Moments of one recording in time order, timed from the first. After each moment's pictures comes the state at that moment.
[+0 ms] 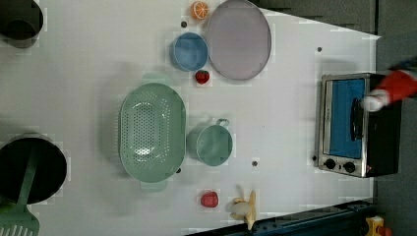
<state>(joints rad) 0.13 0.12 -0.21 -1.79 0.01 0.30 0.02</state>
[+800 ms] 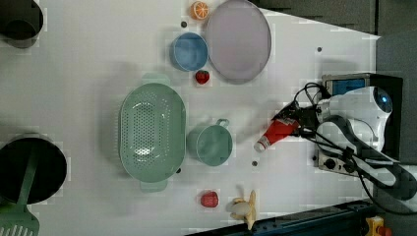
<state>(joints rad) 0.11 0.42 -0.20 -2.26 0.04 0.90 0.02</state>
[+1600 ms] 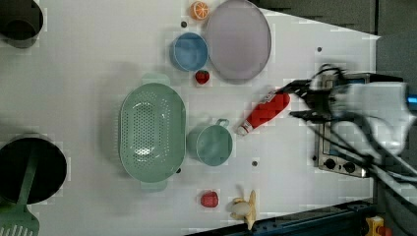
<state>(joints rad) 0.14 0.22 -0.15 -2.25 0.08 0.93 0.02</state>
